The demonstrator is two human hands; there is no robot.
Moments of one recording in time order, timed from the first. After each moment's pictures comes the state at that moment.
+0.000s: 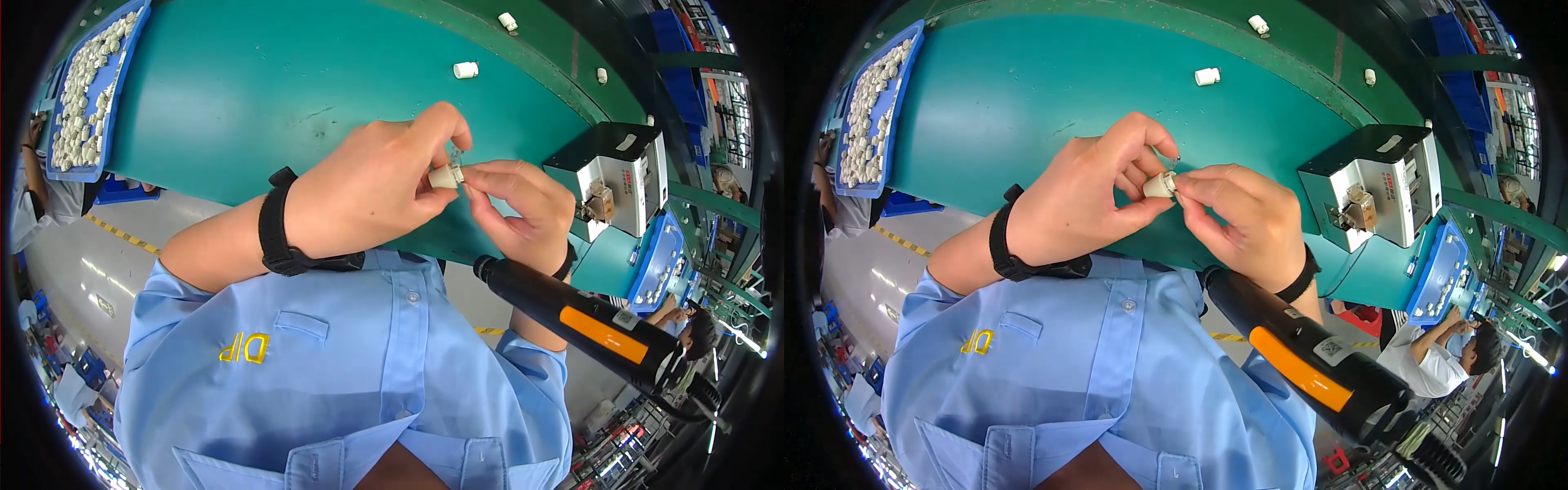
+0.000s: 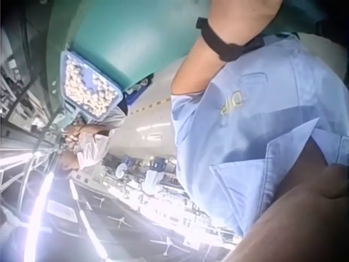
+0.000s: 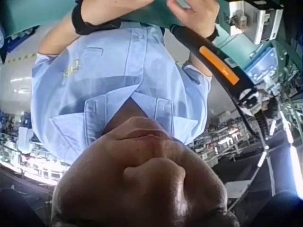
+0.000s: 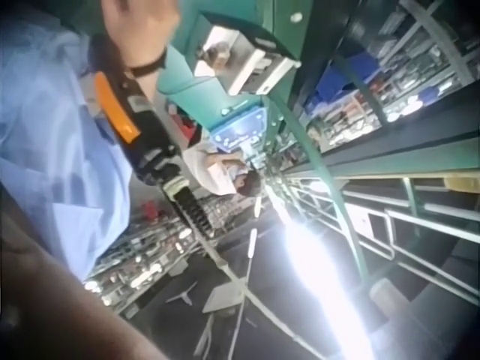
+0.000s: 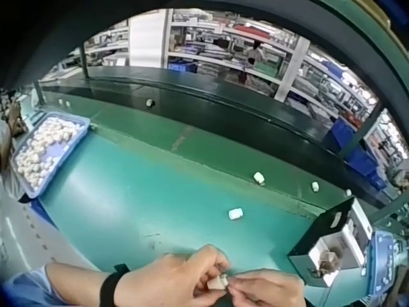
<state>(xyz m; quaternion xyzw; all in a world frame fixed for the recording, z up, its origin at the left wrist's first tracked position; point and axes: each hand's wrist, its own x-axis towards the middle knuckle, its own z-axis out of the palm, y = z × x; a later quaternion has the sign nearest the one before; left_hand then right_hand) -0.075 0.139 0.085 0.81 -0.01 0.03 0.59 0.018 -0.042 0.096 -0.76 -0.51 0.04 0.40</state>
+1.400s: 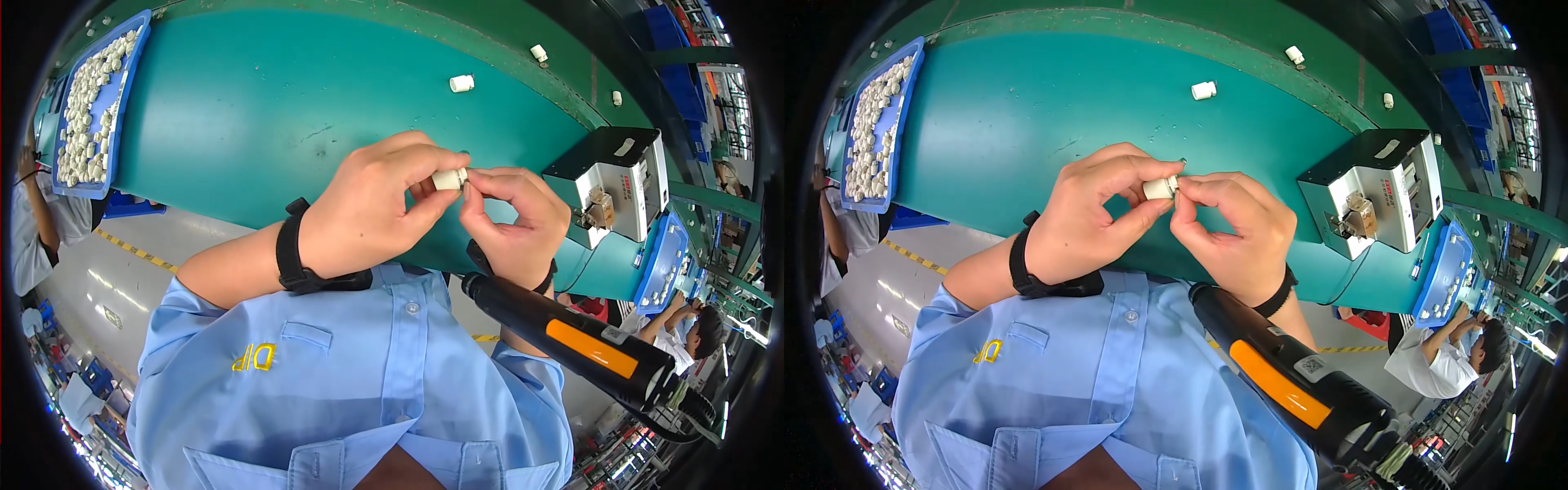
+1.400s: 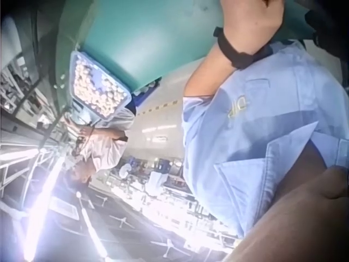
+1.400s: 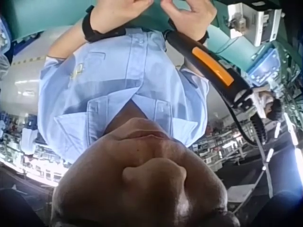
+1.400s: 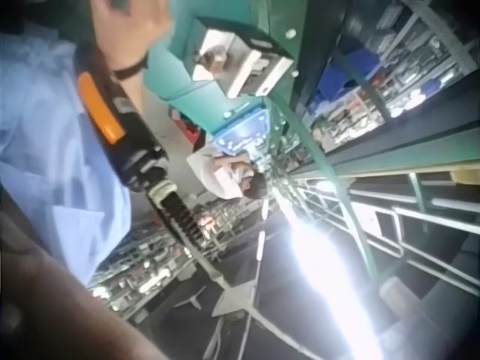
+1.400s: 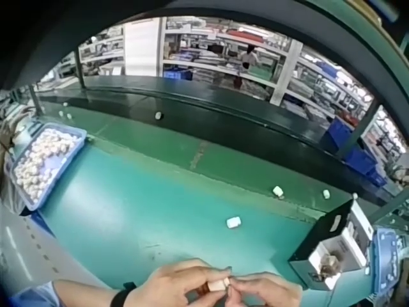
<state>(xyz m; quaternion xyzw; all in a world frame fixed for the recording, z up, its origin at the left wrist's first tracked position) -0.079 0.132 0.074 0.79 -0.01 0.12 0.60 0.004 -0.029 0.086 -0.78 -0.41 -0.05 0.47</state>
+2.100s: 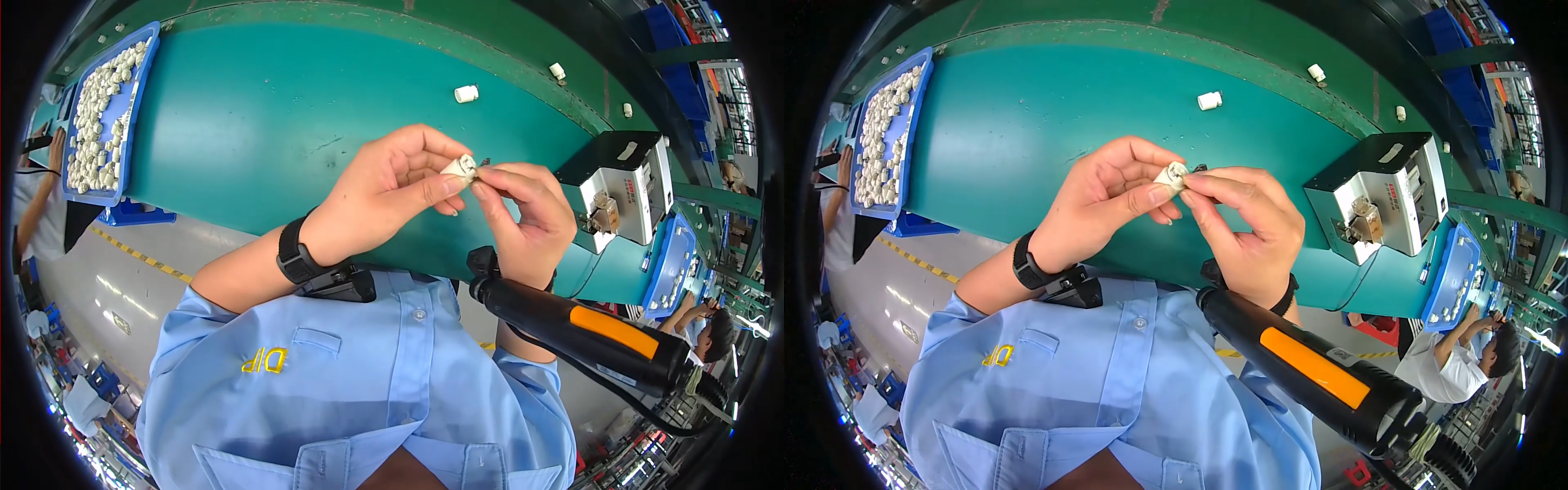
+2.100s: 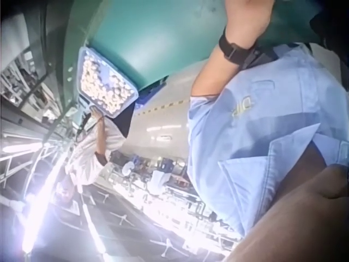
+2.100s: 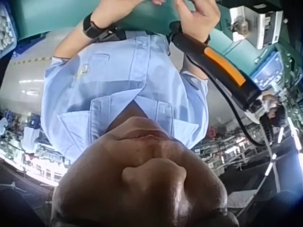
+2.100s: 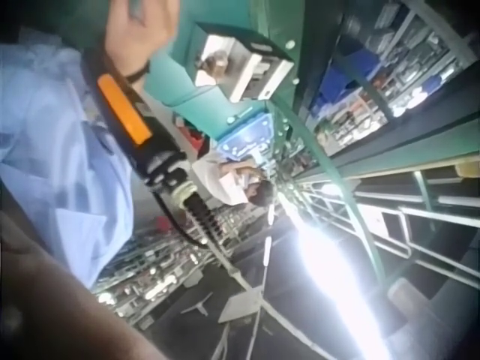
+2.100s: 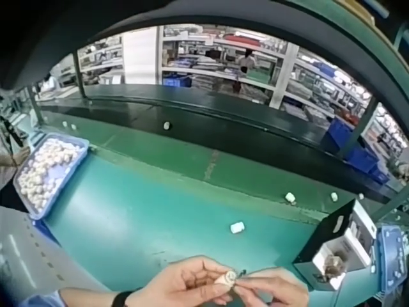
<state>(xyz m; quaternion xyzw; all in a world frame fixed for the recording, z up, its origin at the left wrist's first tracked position) -0.070 0.139 0.069 0.50 0.03 -0.01 0.87 0.005 -0.030 0.080 -0.75 -0.35 -0.03 0.57</state>
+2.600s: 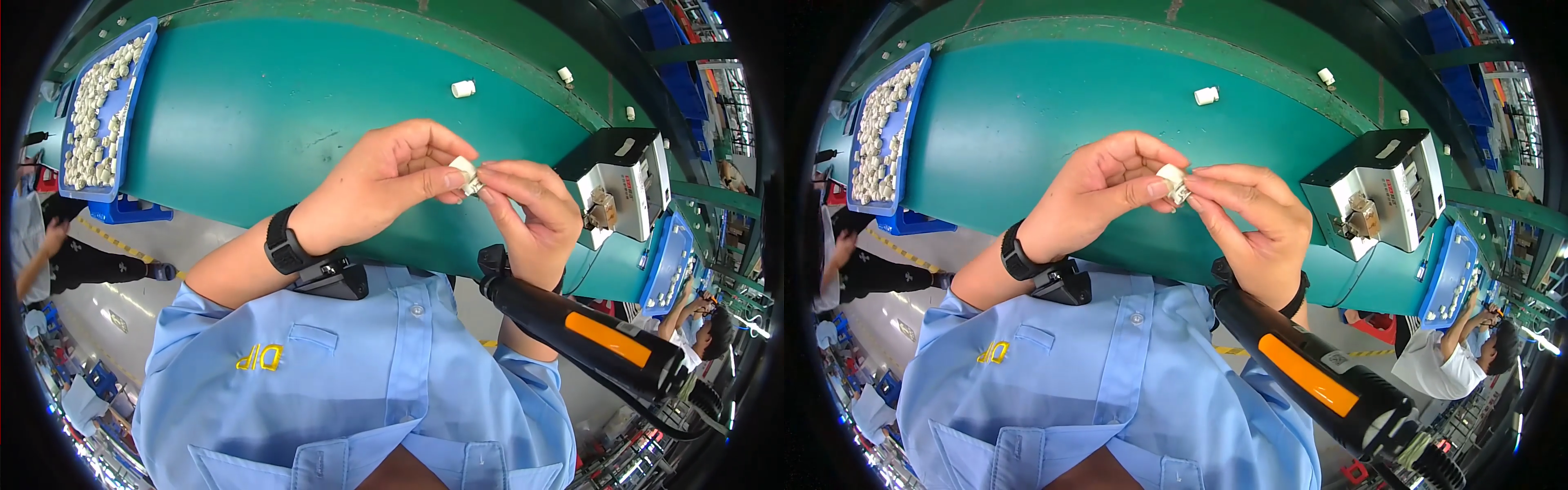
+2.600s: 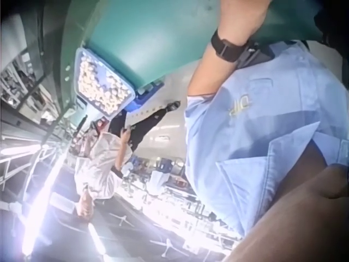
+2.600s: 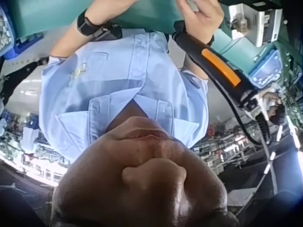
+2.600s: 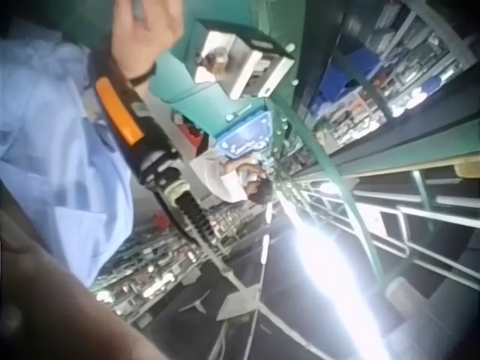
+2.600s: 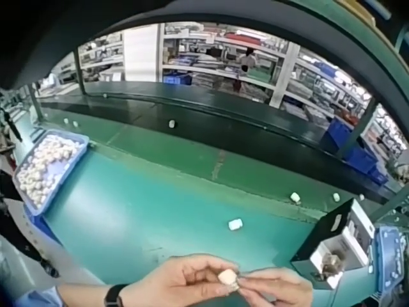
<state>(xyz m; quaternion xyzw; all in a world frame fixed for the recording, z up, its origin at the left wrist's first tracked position) -0.066 0.145 0.070 0.49 -0.02 -0.06 0.87 0.009 -0.041 0.094 -0.74 -0.38 0.03 0.55</state>
